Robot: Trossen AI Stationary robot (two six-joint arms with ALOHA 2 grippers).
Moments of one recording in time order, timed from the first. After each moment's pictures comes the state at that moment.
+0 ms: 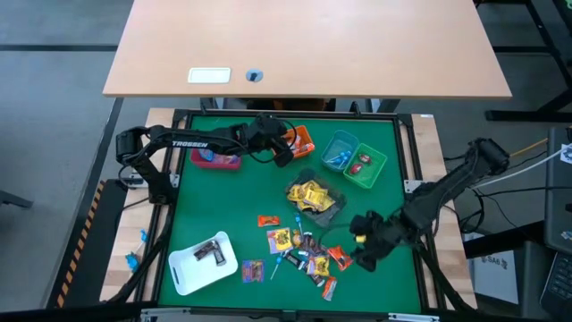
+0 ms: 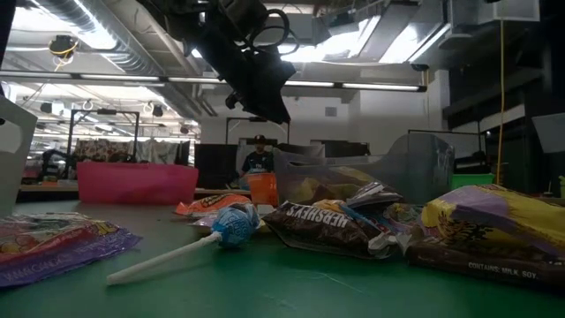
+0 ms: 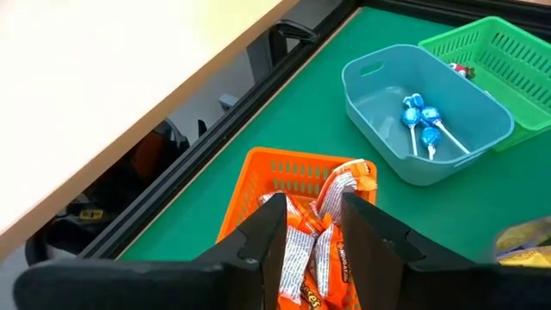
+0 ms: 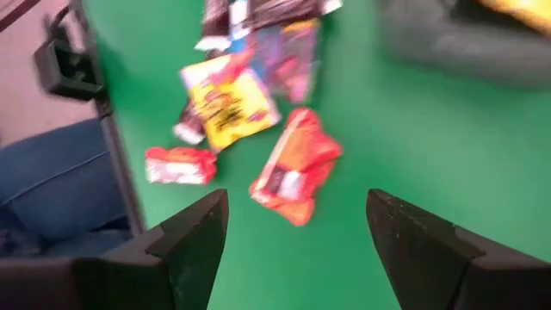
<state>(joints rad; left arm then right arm) 0.30 1.65 1.11 -0.07 -0.33 -0.12 0.67 1.31 0.95 -0.70 0.12 1.05</state>
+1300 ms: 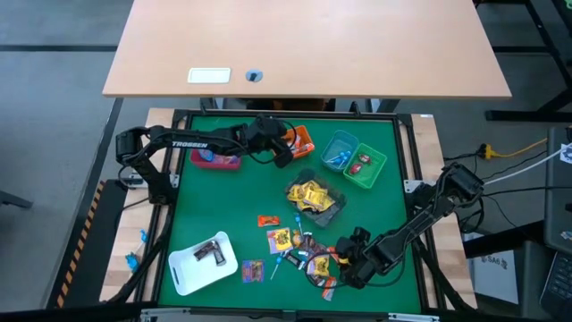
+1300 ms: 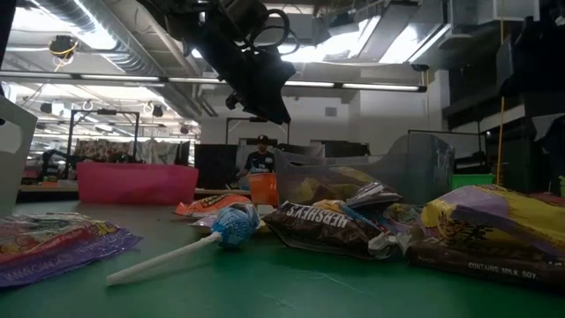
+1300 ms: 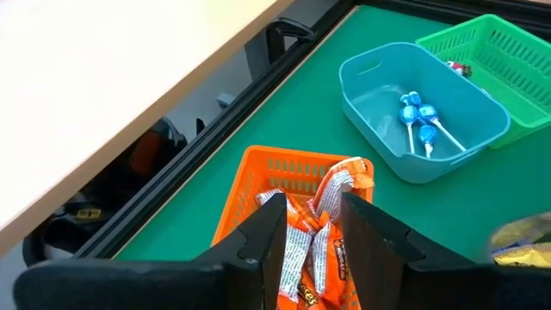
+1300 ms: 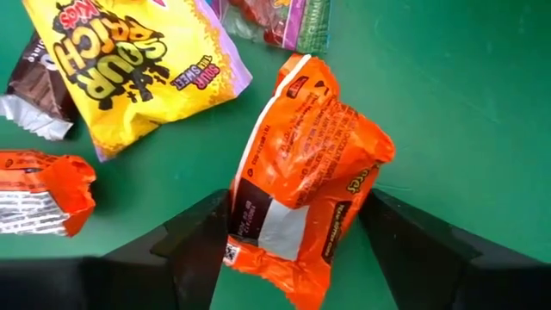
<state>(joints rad) 0.29 1.65 1.11 -0.07 -0.33 -0.12 0.76 1.78 0.96 -0.50 0.26 1.13</state>
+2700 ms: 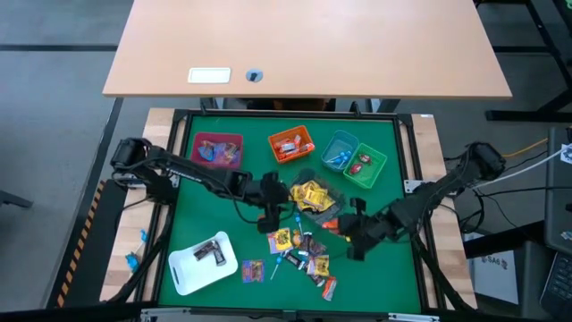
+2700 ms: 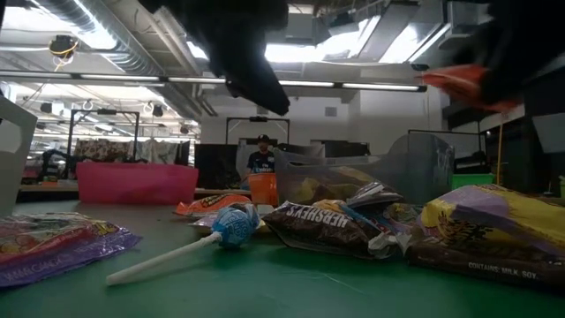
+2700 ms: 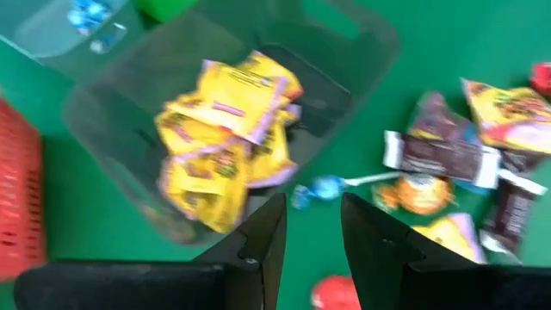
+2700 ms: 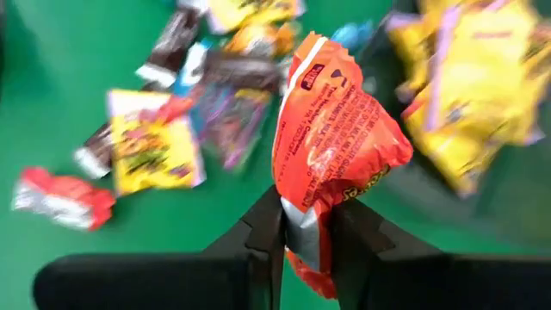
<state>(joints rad) -0.14 1.65 1.11 -0.28 -0.14 -0.15 0.58 1.40 0.95 -0.63 0.31 0.61</state>
